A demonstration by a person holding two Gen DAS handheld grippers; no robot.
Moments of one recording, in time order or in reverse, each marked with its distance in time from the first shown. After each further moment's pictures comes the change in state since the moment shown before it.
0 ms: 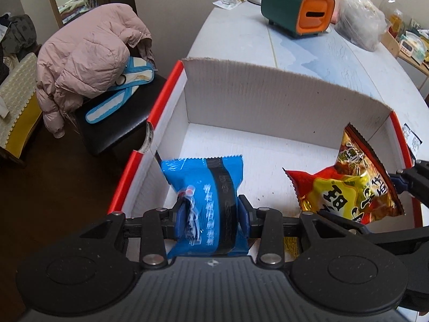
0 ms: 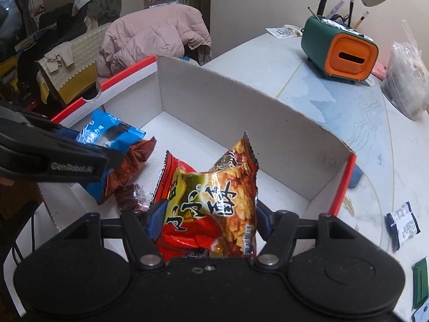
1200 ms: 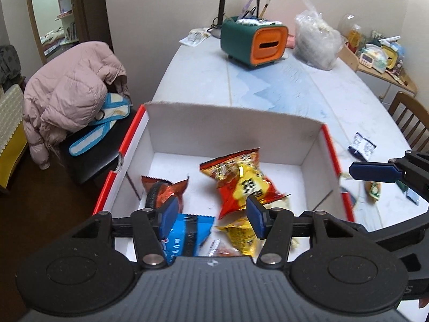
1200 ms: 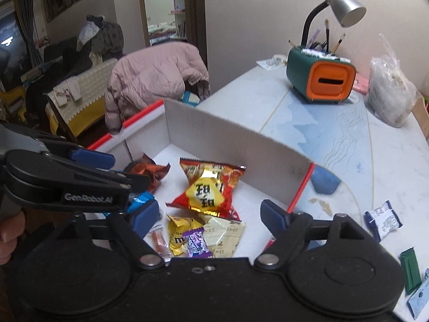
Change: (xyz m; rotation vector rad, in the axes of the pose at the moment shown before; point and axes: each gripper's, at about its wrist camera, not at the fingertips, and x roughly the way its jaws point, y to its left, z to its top) left arm -0.069 -0.035 -0.015 0.068 -0.155 -0.101; right arm -0.083 -0.016 -0.016 0.059 -0.165 0.028
